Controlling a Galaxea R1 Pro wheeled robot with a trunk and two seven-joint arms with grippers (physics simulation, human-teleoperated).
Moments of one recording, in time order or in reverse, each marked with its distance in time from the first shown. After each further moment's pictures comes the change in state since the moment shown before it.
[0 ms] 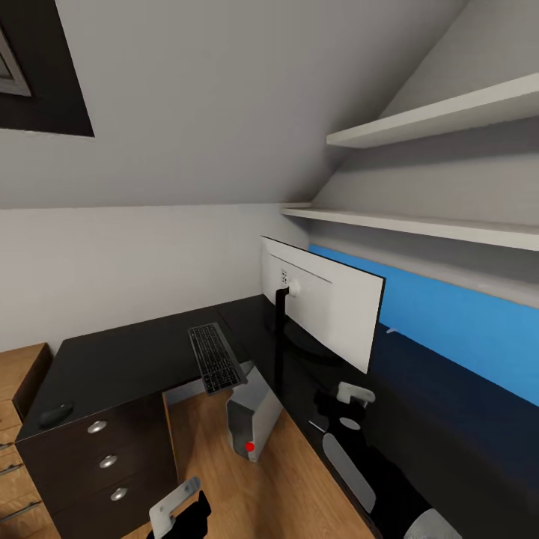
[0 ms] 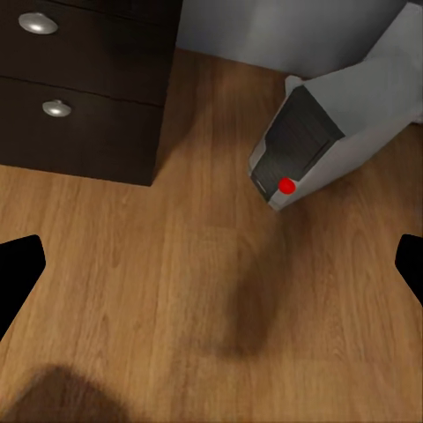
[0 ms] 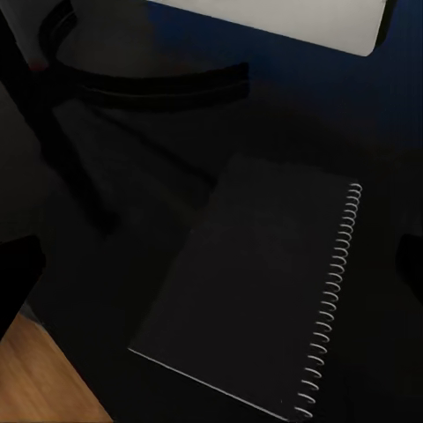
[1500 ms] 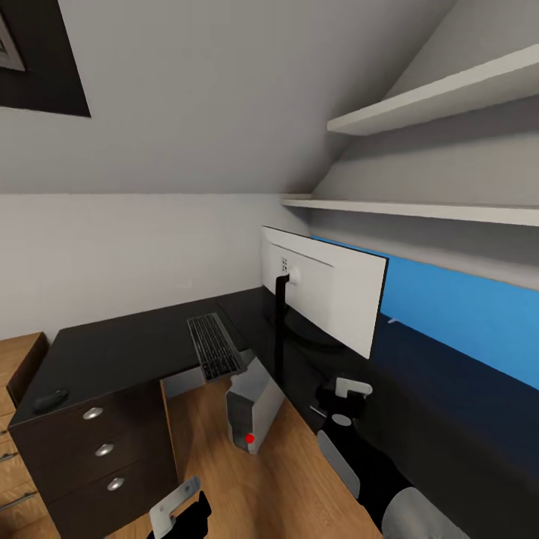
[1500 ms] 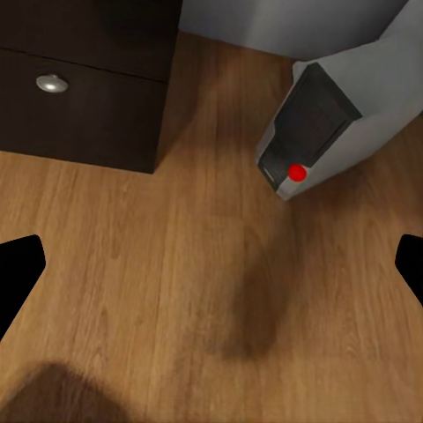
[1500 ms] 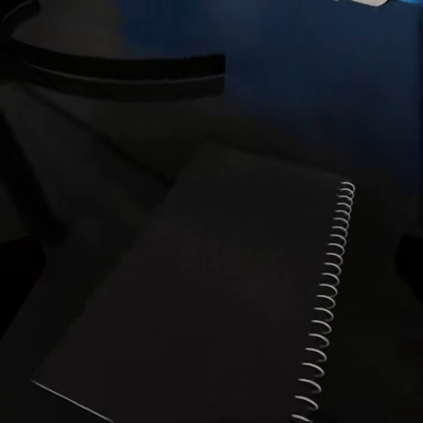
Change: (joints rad) left arm 0.000 0.000 0.000 0.001 0.003 0.000 0.000; right arm -0.085 0.050 -0.016 0.225 0.155 -0.108 0.024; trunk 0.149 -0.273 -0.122
